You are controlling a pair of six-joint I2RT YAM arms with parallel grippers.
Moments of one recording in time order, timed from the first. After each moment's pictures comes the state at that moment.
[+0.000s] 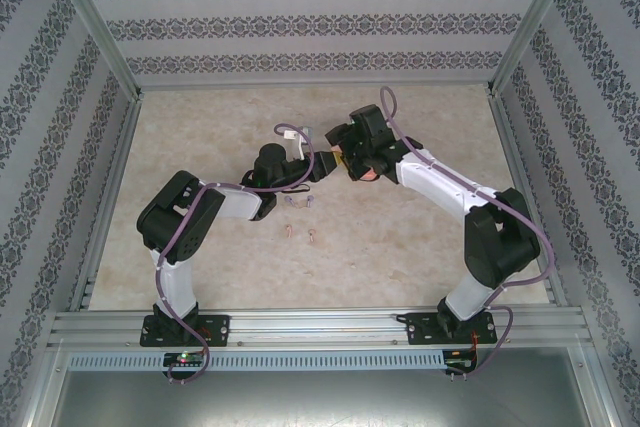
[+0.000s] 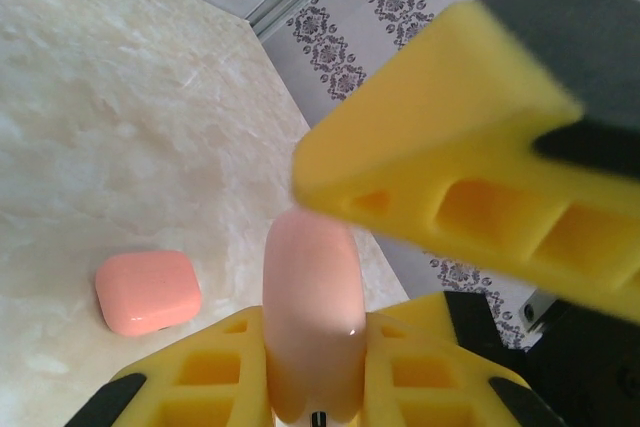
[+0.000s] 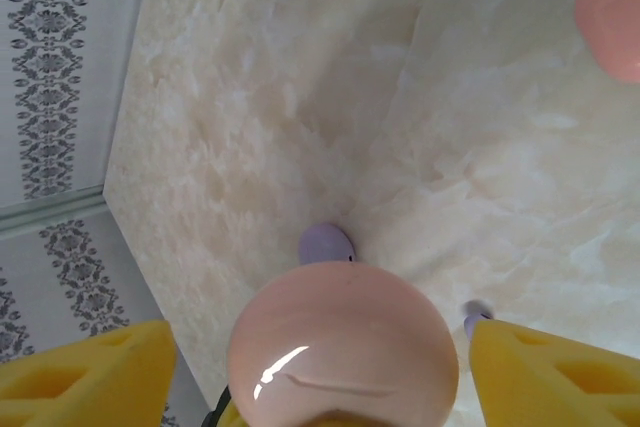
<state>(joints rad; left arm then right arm) -0.53 1.92 0.91 0.91 0.48 -0.84 0.50 1.65 1.25 -0.37 -0.11 1.40</state>
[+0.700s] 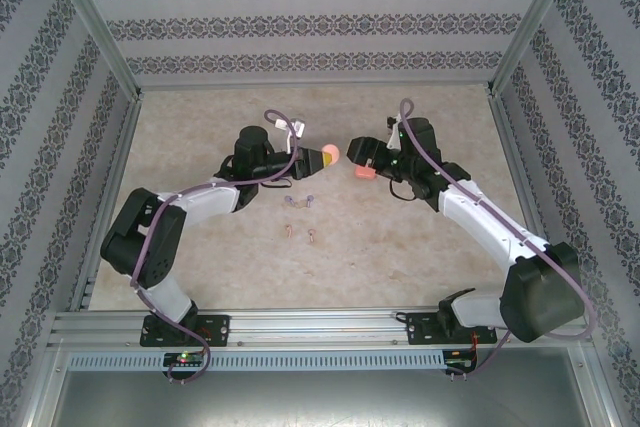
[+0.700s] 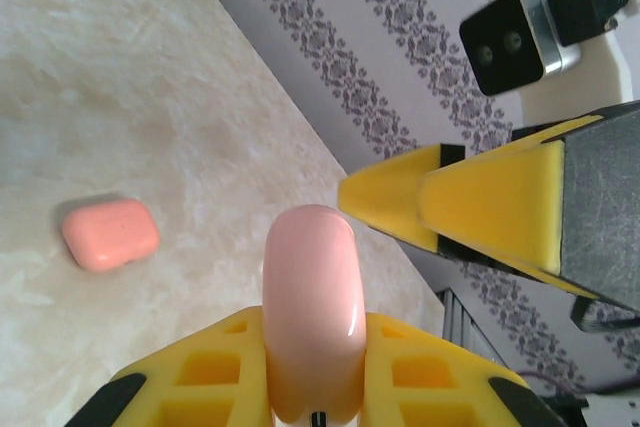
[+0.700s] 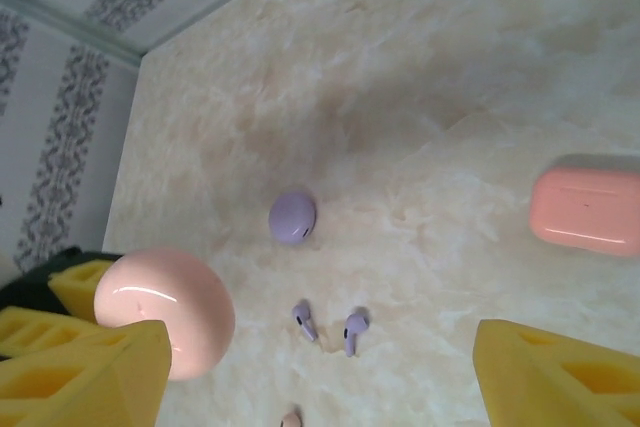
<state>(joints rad) -0.44 1.68 0.93 0.51 0.75 -0.64 0.38 1.32 0.95 -0.21 -0.32 0.68</state>
